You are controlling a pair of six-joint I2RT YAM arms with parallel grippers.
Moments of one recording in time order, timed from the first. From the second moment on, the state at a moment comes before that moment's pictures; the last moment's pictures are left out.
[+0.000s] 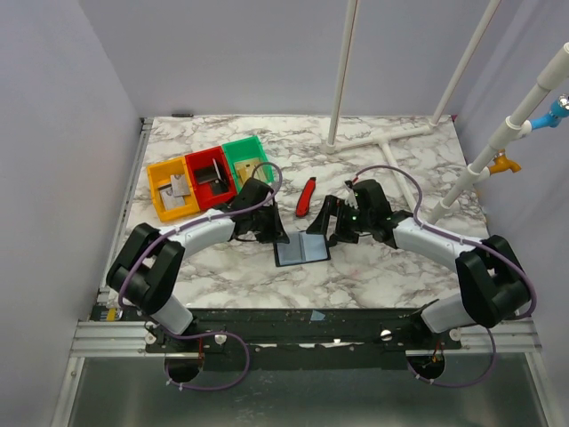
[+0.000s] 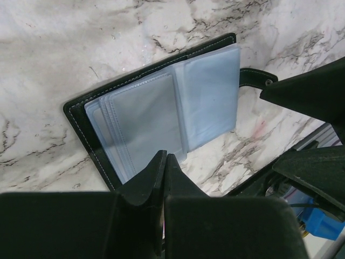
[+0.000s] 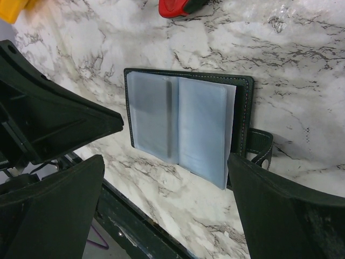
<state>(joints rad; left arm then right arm) -0.57 1.57 0.88 -0.21 0.36 -0.73 0.52 1.45 0.75 -0.06 -0.37 0.73</state>
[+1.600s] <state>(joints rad) -0.69 1.71 0.94 -0.21 0.24 -0.74 0.55 1.49 0.75 -0.06 -0.35 0.74</state>
